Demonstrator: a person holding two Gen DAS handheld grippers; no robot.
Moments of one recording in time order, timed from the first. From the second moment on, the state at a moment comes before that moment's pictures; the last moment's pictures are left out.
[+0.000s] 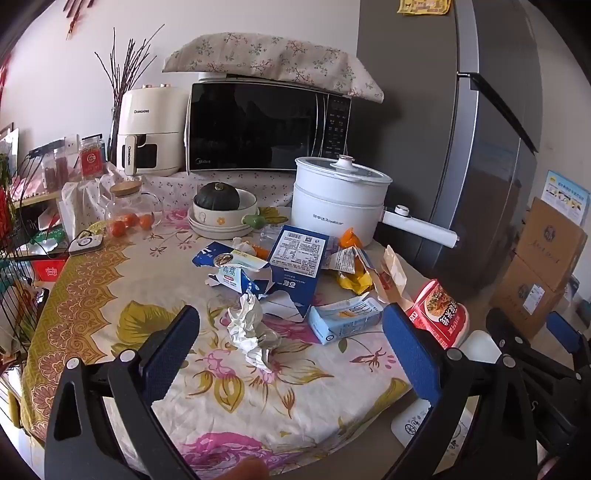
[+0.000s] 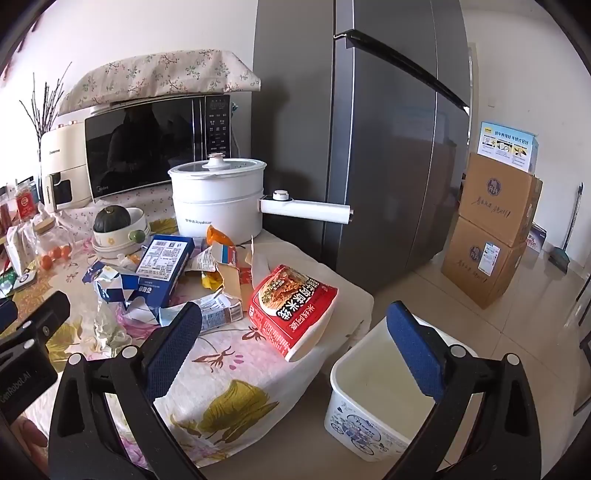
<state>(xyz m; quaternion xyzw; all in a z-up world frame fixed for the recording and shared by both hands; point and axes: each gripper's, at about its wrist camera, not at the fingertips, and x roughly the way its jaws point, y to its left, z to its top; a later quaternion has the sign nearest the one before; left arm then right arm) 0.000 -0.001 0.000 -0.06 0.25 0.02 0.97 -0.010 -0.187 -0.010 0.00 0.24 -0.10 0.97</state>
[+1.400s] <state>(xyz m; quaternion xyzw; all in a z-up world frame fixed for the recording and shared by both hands) -0.008 -0.001 0.006 -0.06 0.23 0.02 0.97 -0.021 -0.186 0.001 -0.01 0.20 -0.11 0.97</state>
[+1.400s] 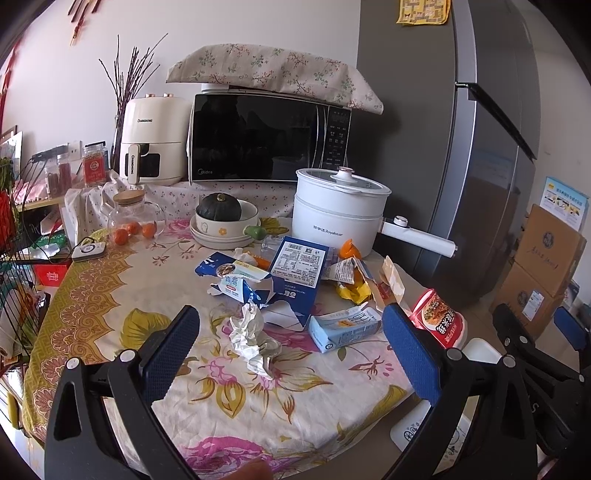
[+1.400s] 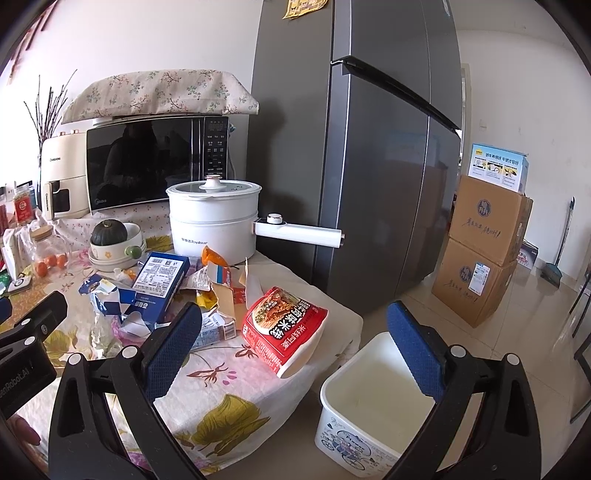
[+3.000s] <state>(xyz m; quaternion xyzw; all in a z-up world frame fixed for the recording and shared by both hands) 0.000 0.004 -0.003 -0.07 0.26 0.03 0.96 -0.017 -0.181 -0.008 -0.01 0.21 -0.11 0.97</state>
